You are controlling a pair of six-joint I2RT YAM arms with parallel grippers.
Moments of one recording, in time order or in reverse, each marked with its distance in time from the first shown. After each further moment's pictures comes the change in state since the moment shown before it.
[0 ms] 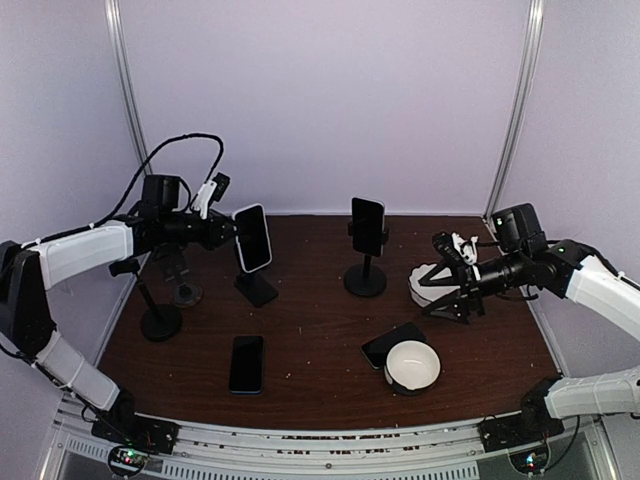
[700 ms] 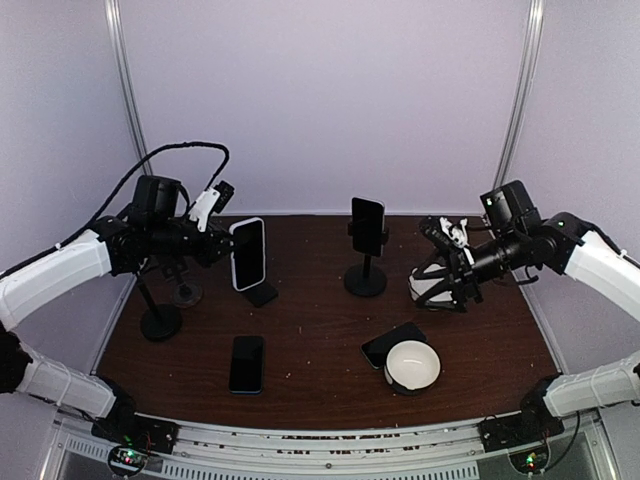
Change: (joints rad) left arm -0.232 -0.256 -0.023 -0.278 -0.278 -0.004; right arm 0.101 0.121 0.277 -0.195 0.059 0.049
